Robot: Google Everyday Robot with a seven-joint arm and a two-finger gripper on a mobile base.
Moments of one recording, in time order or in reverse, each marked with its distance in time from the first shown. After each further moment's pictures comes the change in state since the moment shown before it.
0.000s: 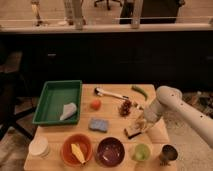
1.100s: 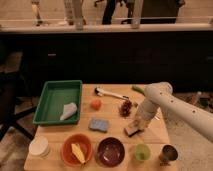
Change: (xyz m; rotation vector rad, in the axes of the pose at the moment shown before) arm -0.016 -0.020 -0.014 -0.032 0.233 -0.033
